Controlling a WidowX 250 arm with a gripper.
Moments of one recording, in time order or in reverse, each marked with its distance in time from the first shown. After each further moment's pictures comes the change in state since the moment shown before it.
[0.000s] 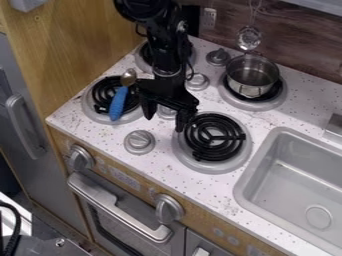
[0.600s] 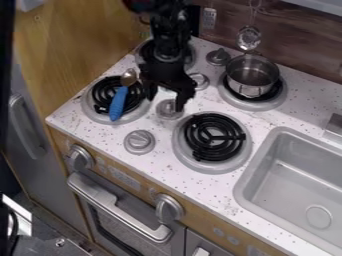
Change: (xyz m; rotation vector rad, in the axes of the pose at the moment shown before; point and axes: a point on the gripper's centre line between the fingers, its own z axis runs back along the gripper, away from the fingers) arm 0.054 0.031 -0.020 0.038 -0.039 0.028
